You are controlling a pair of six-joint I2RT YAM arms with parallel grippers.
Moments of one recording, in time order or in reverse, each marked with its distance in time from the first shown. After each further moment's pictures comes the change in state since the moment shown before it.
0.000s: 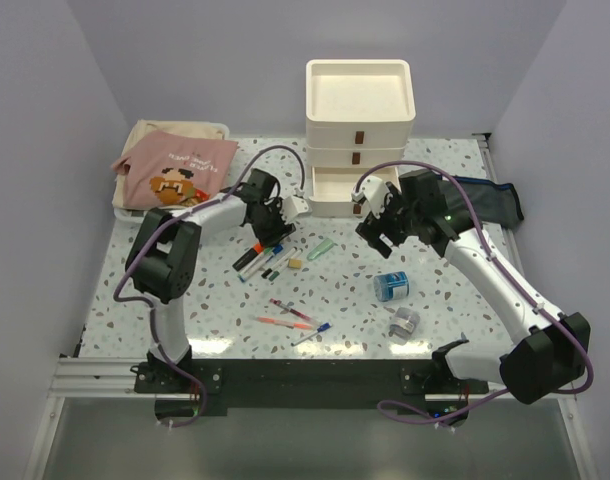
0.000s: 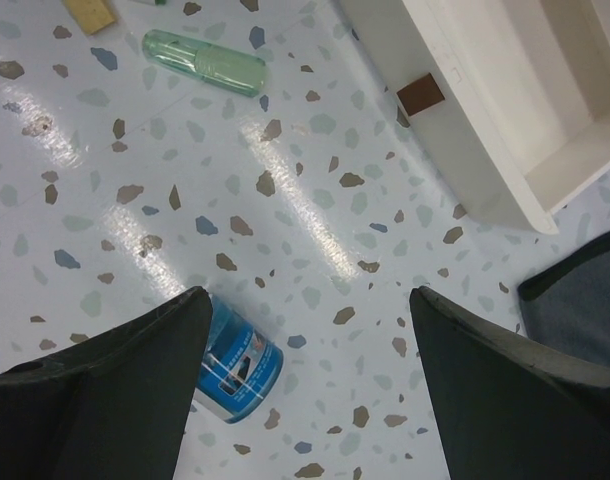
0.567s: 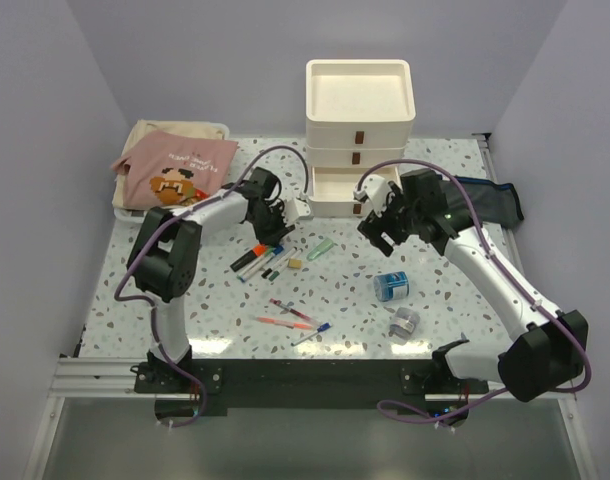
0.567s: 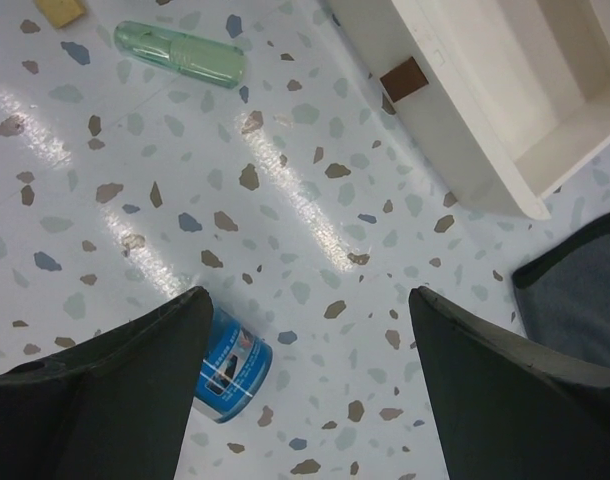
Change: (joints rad) left arm -0.004 0.011 0.052 -0.119 0.090 0.075; right arm -0.022 0.011 -0.006 0.011 0.011 0.000
